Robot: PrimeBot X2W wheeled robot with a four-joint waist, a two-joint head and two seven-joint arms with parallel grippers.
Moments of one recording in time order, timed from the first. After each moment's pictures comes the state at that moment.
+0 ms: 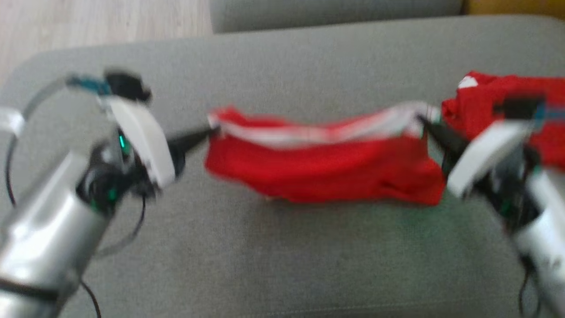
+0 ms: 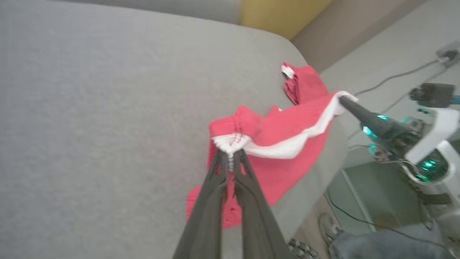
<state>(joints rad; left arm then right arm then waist) -0.63 0.45 -0.64 0.30 -1.23 -0.12 0.57 -0.41 -0.42 0.40 0.26 0.88 0.13 0.36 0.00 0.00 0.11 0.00</state>
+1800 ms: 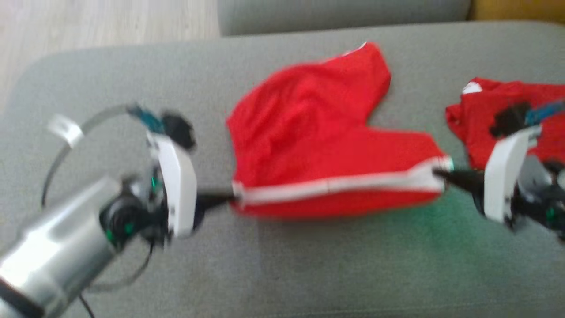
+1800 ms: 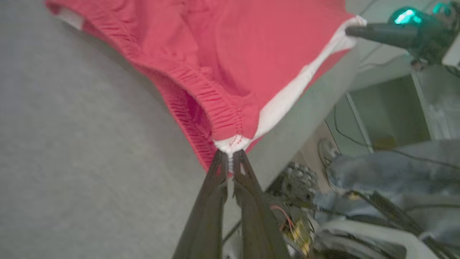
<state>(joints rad) -0.80 0.58 -1.14 0.28 -1.44 -0.12 0.56 -0.73 -0.83 1.07 0.30 1.36 0.13 0.49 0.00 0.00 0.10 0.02</state>
